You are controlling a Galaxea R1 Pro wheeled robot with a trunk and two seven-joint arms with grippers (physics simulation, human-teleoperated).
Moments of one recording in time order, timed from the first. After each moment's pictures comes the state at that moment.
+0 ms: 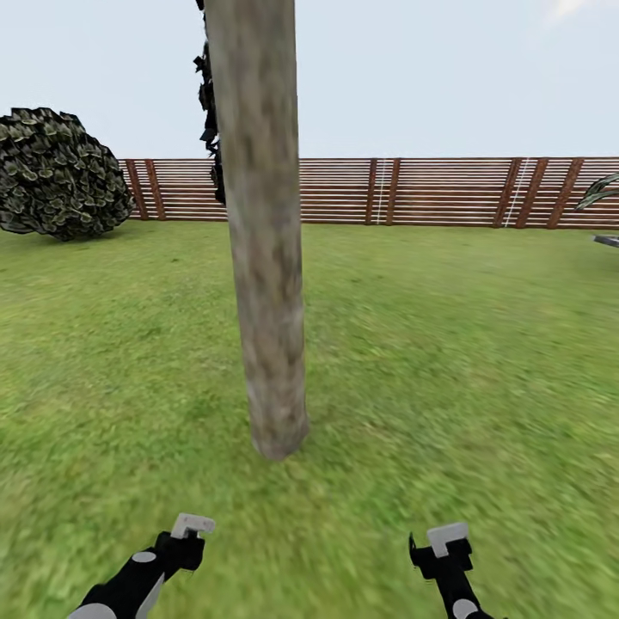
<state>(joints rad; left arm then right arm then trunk) -0.54 0.06 0.34 -0.27 -0.46 -0.02 -0.19 -0.52 -0.04 0.13 -0.07 0.22 -0.47 -0.30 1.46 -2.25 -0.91</state>
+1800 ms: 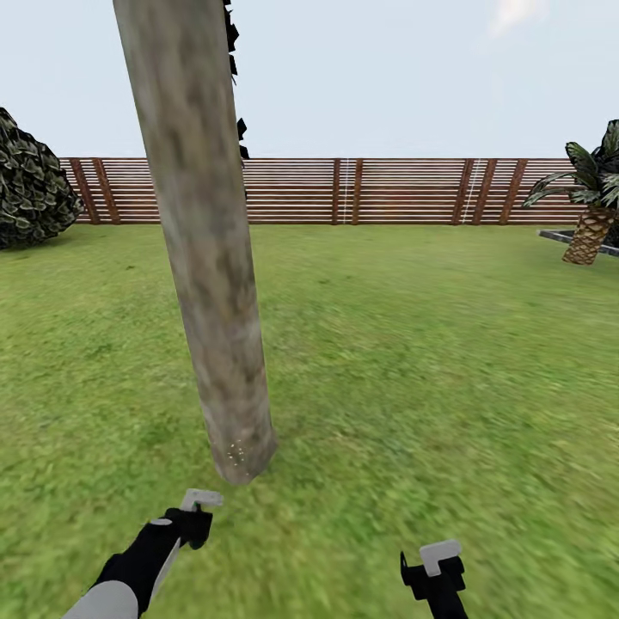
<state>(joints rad) -0.56 0.00 0.32 -0.43 -0.45 0.19 -0.15 -0.49 0.00 0.13 -0.03 0.21 -0.50 -0.30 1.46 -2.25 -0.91</state>
